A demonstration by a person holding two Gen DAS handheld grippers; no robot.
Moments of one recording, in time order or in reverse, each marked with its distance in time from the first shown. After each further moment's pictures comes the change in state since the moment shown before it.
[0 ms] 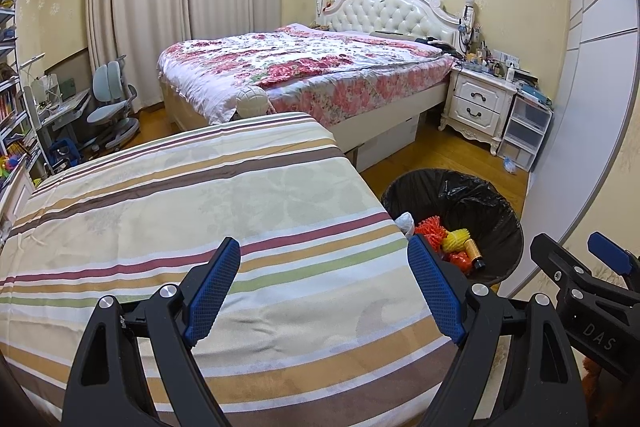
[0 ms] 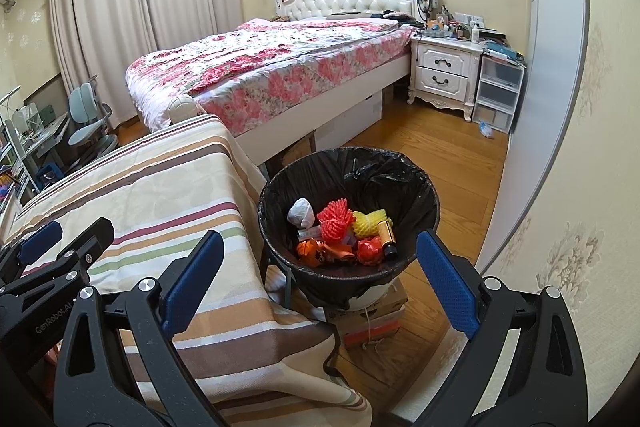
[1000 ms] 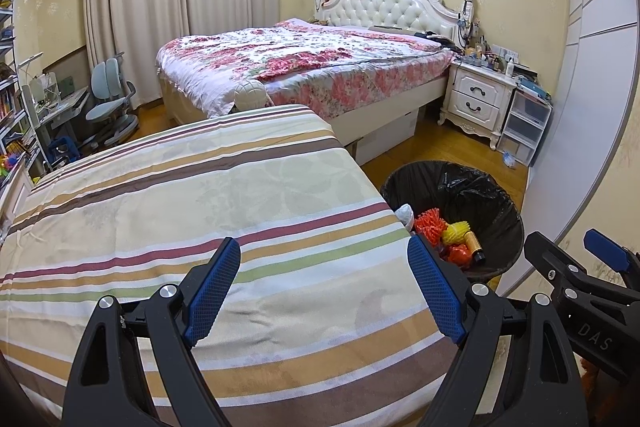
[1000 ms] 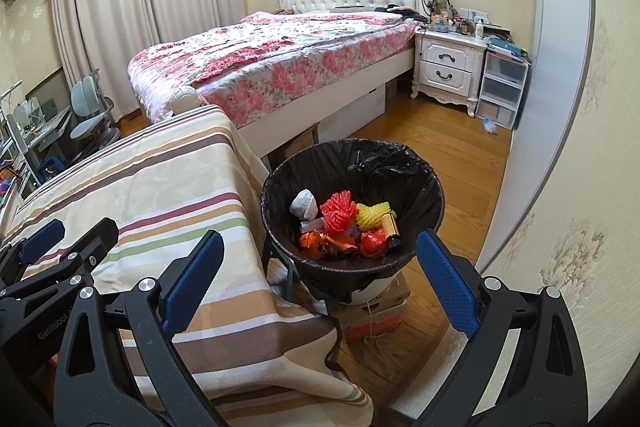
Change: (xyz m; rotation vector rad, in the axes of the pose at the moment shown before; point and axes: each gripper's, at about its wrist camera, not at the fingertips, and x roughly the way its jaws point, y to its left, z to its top) left arm 0.000 -0.004 -0.009 0.001 0.016 -0.004; right arm 0.003 0.006 -0.012 -0.007 0.019 0.003
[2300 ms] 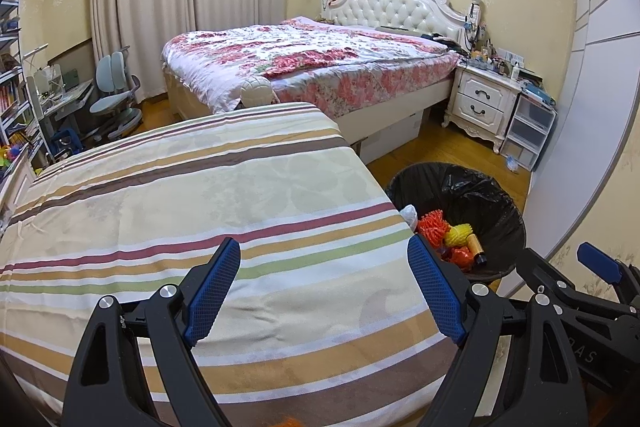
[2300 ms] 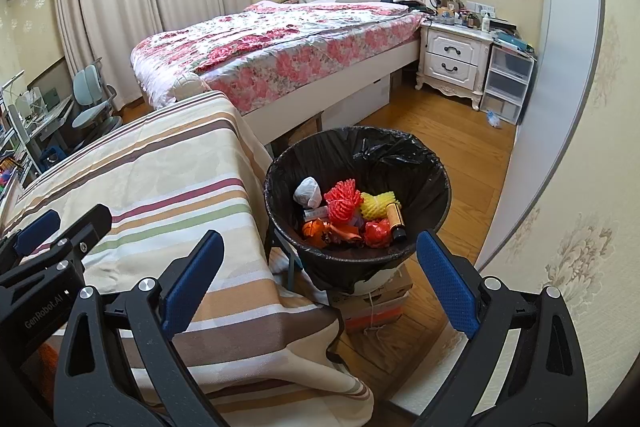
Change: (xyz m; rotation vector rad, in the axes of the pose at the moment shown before) left arm 0.000 0.006 -0.002 -0.028 -0.004 0.013; right arm 0.009 0.004 -0.005 -0.018 0.043 0.005
